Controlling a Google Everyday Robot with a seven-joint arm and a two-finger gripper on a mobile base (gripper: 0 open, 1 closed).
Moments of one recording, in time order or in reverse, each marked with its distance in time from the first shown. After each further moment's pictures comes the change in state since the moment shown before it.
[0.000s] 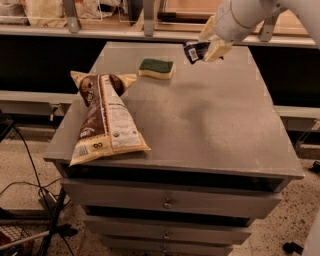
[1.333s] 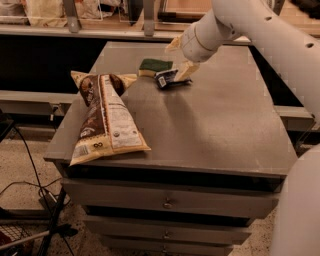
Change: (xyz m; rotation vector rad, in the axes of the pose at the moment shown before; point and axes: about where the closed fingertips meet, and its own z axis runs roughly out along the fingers) arm -0.062 0.017 0.092 -0.060 -0.166 -0.135
